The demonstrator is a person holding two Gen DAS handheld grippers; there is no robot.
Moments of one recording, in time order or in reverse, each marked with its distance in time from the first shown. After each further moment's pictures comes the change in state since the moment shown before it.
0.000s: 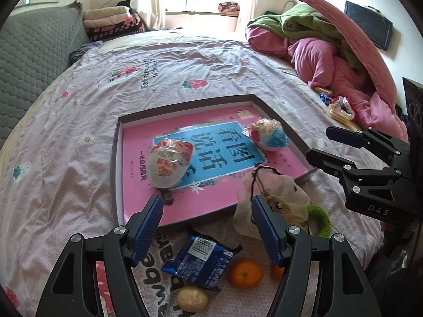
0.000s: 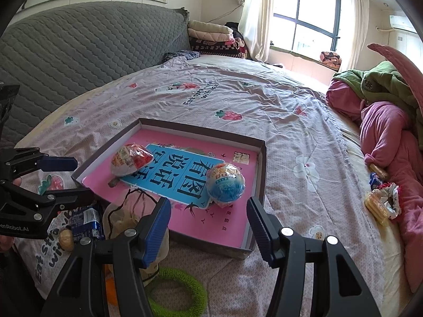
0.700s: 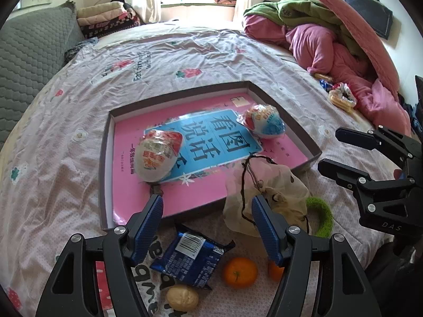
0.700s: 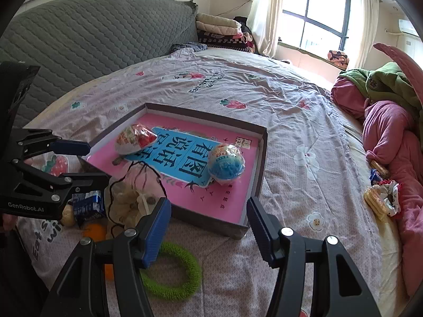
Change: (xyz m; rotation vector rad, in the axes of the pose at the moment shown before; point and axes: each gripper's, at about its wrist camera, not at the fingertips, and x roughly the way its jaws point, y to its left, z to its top) left arm 0.016 -0.014 -0.001 0.029 0.059 0.017; right arm -0.009 -0.002 -0.020 -0.046 0.041 0.024
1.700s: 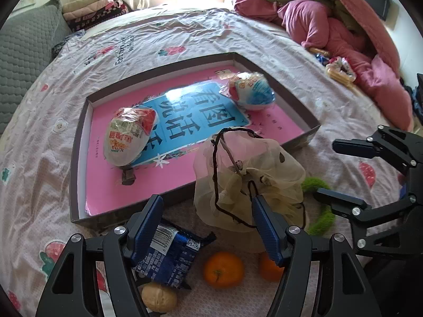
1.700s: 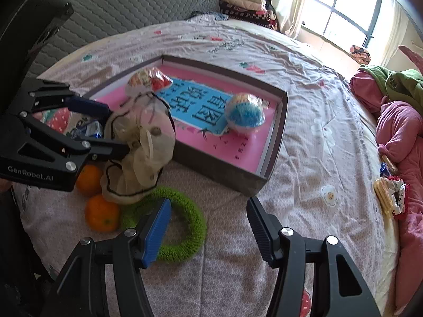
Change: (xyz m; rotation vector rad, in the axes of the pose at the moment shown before) left arm 0.033 -0.027 -0.010 0.054 0.103 0.011; right arm 0.022 0.009 -0.034 -0.124 0.180 0.033
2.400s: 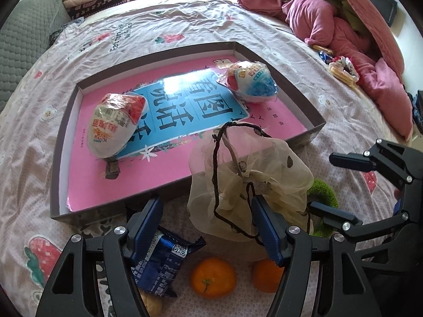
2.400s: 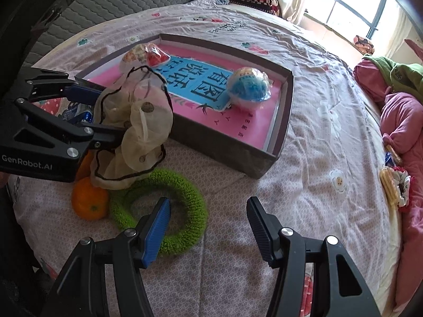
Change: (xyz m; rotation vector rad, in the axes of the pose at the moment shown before) left arm 0.019 -0.001 0.001 -0.053 0.039 -0.051; right arm 0.019 0.000 -0.008 0.000 0.081 0.003
